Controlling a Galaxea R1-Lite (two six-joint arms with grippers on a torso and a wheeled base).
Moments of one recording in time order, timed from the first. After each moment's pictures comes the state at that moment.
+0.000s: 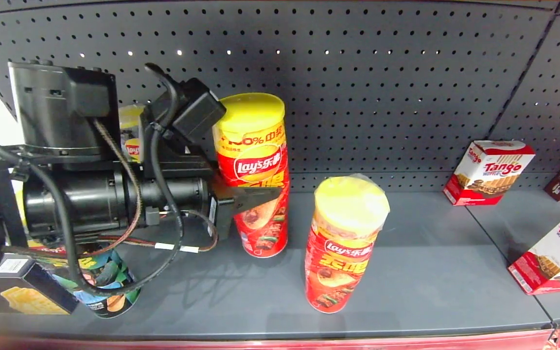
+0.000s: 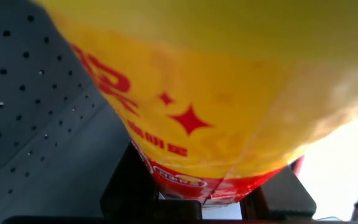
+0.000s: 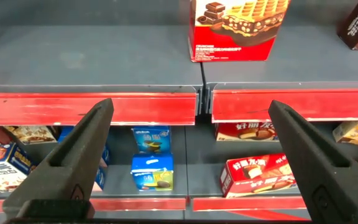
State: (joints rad) left arm -0.55 1.55 -1.03 -0.28 -0.39 0.22; right arm -0.02 0.01 0.00 0.00 0.01 0.00
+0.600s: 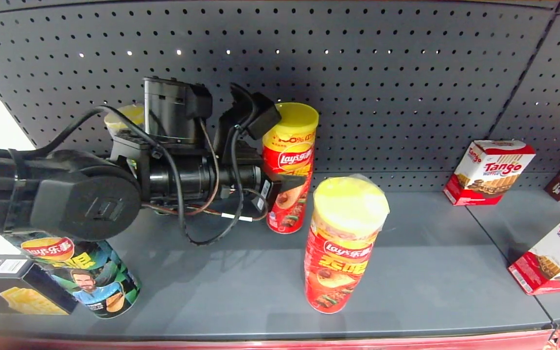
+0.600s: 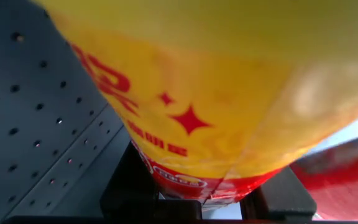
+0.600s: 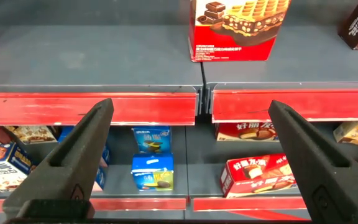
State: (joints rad) left arm -0.54 1.82 -1.25 -0.29 -0.36 0.27; right arm -0.01 0.01 0.00 0.00 0.01 0.00
